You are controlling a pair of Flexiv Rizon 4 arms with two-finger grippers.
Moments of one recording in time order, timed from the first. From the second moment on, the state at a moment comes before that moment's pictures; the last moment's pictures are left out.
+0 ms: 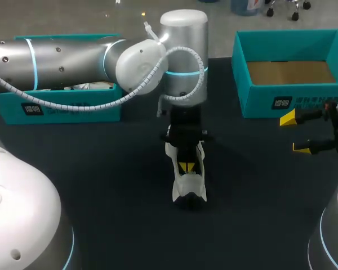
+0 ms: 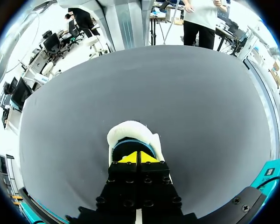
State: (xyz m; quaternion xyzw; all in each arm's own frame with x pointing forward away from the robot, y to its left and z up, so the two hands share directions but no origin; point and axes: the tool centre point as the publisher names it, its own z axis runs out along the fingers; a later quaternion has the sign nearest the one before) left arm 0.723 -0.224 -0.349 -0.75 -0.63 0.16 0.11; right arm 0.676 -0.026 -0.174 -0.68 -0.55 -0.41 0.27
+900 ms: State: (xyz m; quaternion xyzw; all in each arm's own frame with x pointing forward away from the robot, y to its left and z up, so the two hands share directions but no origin) left arm 0.733 -0.232 -0.371 -0.75 -0.65 0.12 0.06; right arm 0.676 -0.026 -0.174 -0.68 -0.55 -0.41 0.27
